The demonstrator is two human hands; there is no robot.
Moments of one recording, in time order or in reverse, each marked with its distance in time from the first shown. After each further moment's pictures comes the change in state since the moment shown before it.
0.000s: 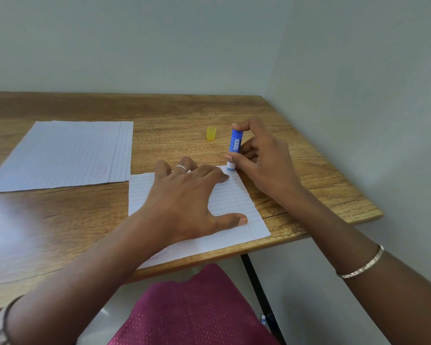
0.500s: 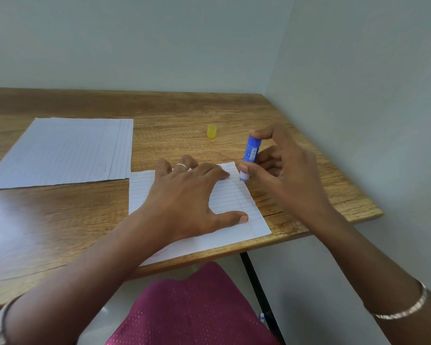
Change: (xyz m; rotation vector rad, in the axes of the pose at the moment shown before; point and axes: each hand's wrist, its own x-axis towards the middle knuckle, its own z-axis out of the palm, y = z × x) left_hand 0.000 -0.001 0.001 -0.011 -0.004 -0.002; right_hand -0.037 -0.016 -0.030 0.047 0.011 0.029
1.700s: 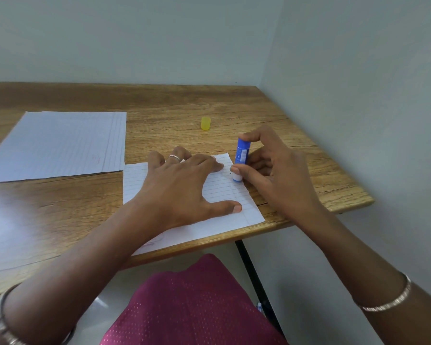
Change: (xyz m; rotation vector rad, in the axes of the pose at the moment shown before) left_hand 0.002 -0.001 0.000 -0.002 -0.037 -0.019; right_hand -0.014 -0.001 0.004 -0.031 -0.019 -0.017
